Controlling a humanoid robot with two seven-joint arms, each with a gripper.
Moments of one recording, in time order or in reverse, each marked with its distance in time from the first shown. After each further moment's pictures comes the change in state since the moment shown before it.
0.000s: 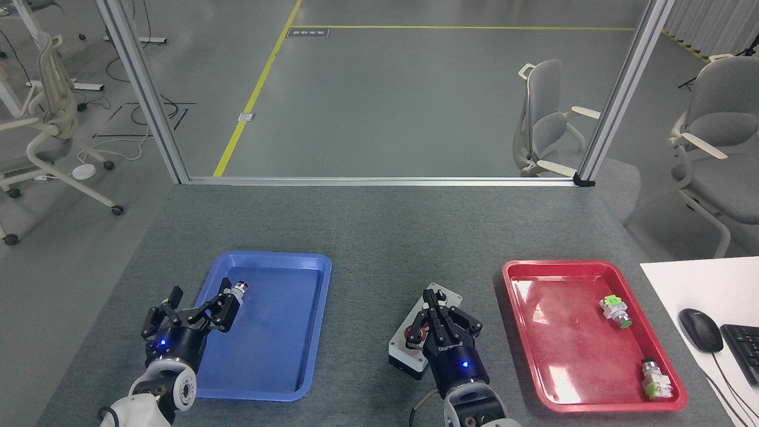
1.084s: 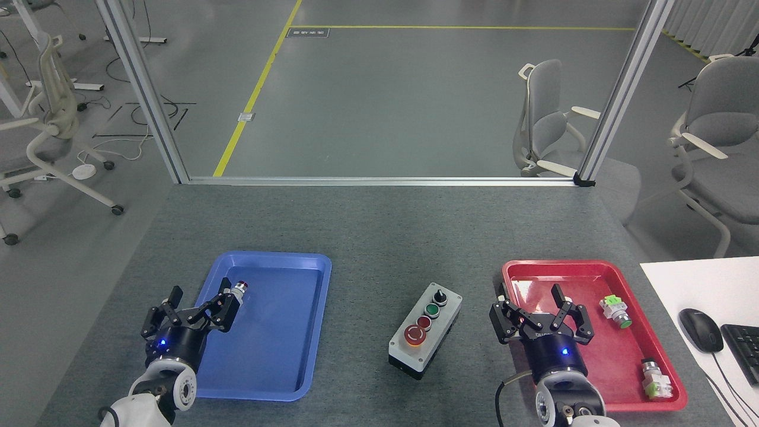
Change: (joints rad) left arm 0.000 0.000 0.000 0.000 0.000 0.000 0.000; right arm 0.041 -0.115 -0.307 -0.132 -0.016 -0.111 0.121
